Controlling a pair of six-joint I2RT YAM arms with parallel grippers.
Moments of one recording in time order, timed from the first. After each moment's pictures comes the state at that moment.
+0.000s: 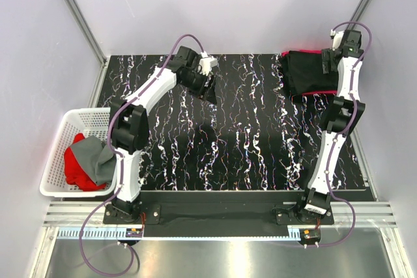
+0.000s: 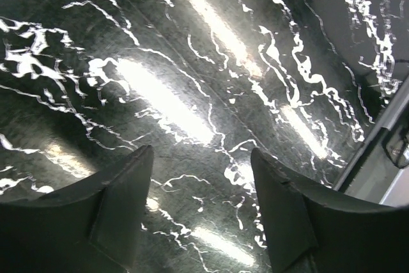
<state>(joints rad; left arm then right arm) -0.40 2.12 1.90 -0.80 0.63 0.06 -0.31 2.67 2.73 -0.83 0.10 -0.40</state>
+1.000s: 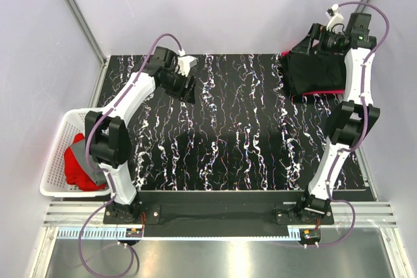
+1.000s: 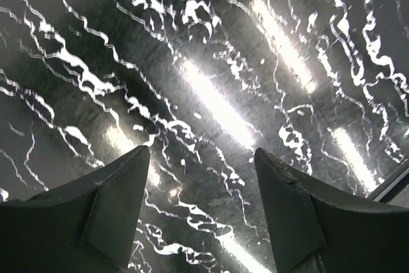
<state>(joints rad) -0.31 1.86 1.69 -0.81 0.44 0.15 -0.26 2.17 2.32 -0.89 -0.86 0.00</state>
